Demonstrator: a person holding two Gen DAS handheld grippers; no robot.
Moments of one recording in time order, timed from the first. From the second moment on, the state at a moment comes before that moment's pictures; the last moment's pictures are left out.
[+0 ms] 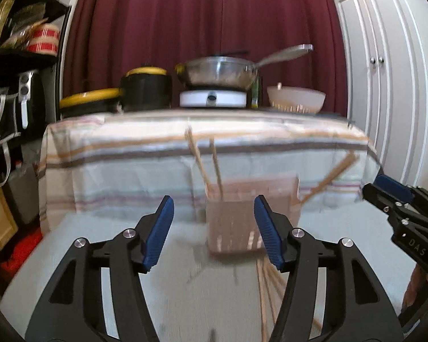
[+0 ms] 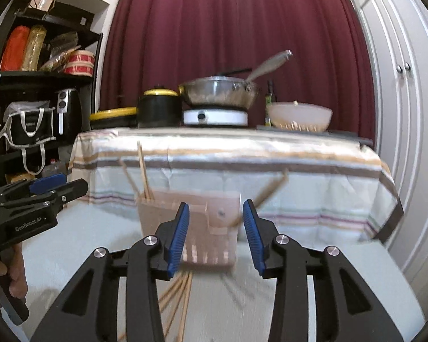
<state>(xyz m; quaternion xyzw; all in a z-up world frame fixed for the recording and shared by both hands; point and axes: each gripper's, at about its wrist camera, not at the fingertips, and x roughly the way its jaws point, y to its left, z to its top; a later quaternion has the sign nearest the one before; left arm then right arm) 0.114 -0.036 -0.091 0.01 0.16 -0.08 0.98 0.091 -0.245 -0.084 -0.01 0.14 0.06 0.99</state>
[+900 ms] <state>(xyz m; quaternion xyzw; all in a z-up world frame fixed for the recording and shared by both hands) 0.038 -0.027 -0.203 0.02 0.28 -0.06 0.96 0.021 -0.229 -0.202 -0.01 0.27 0.08 0.96</state>
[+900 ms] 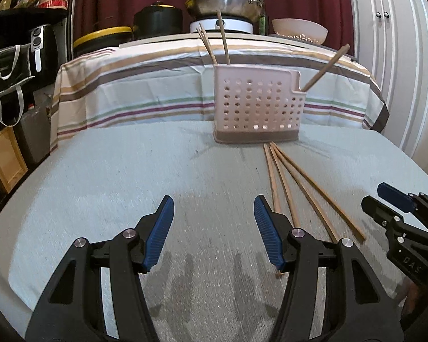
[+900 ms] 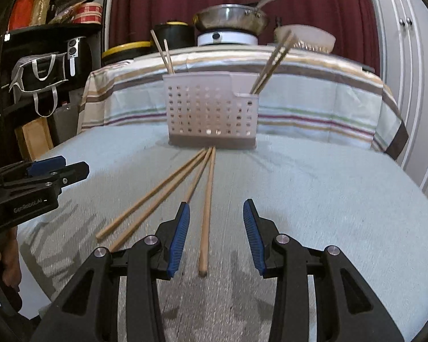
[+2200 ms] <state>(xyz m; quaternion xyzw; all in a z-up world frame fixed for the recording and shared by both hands) 0.024 -0.058 -0.224 0.02 0.31 -0.10 0.95 0.019 -0.247 -0.226 0.01 0.33 0.06 0.94</state>
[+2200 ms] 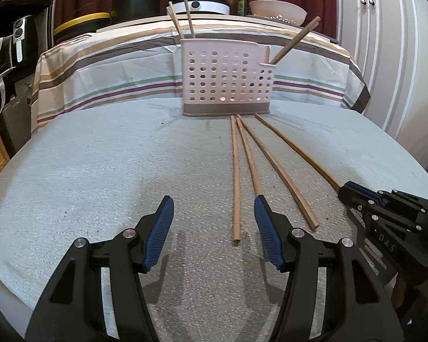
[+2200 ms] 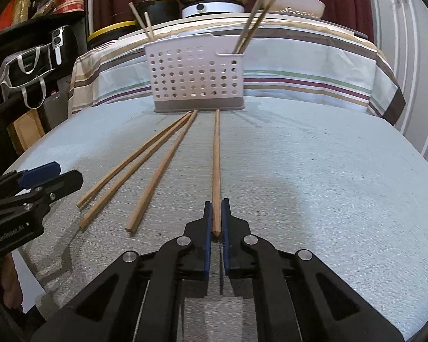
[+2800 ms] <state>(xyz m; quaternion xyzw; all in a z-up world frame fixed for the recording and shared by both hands) 0.029 -0.066 -0.234 0.01 0.33 -0.12 0.94 0.017 -0.259 -0.227 0.02 0.33 0.05 0.94</state>
